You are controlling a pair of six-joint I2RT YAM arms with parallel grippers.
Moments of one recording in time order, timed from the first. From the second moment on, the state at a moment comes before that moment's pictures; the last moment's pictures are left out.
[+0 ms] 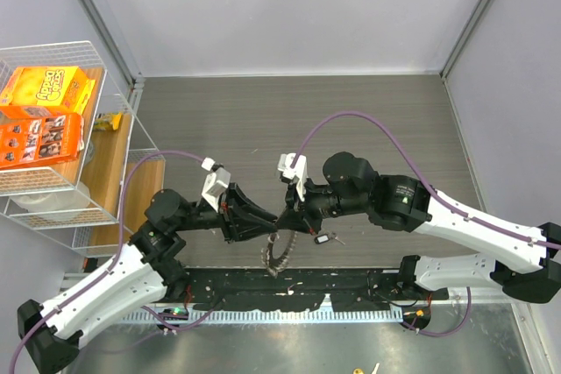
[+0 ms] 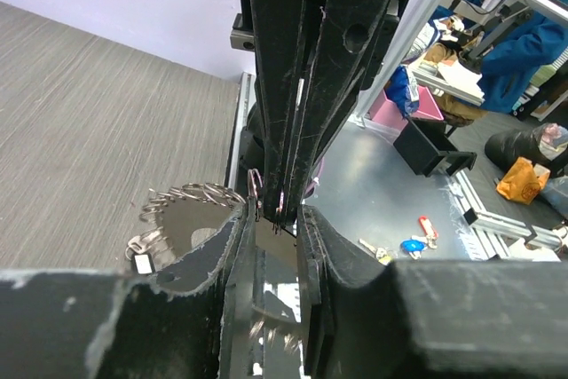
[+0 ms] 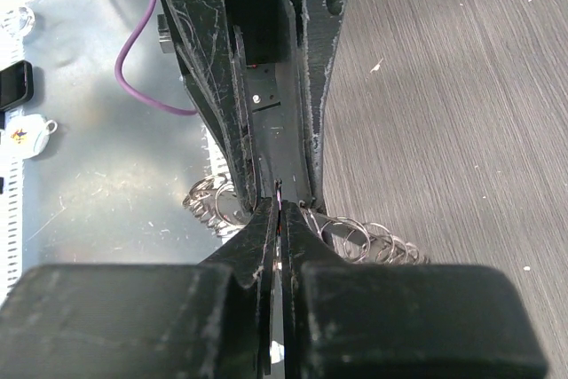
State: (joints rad) left arm -0.79 0.61 0.47 0.32 0.74 -0.51; right arm 1.17 1.11 1.22 -0.57 -0.30 0.15
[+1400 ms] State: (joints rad) left arm -0.81 0.63 0.48 0.47 0.85 -0.52; right arm 1.18 1.06 1.22 -0.55 -0.44 0.13
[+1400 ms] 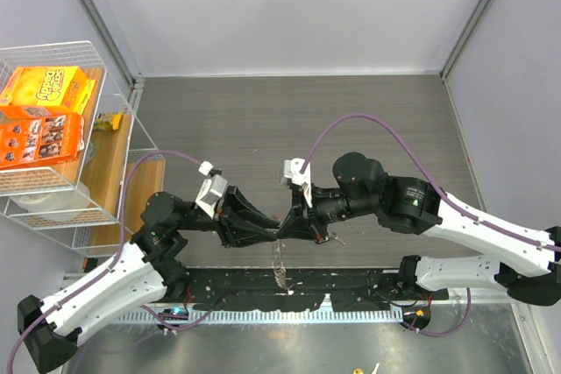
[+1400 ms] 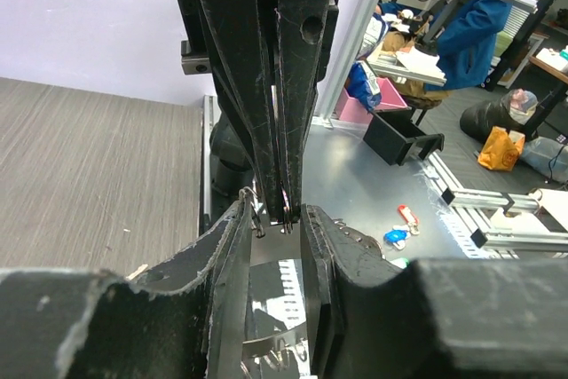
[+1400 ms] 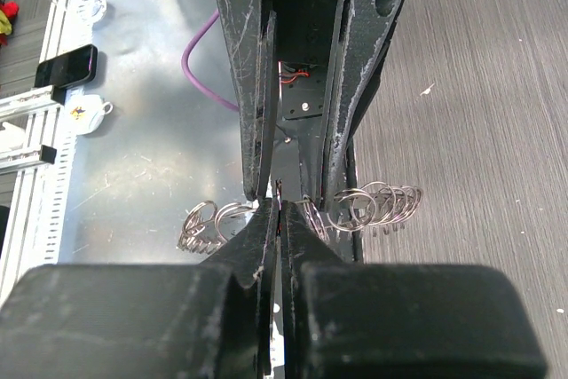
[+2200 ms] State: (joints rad) left arm -0.81 0.66 0.51 0.43 0.85 -0.49; right arm 1.18 1.04 1.22 -0.57 -0.39 0.12
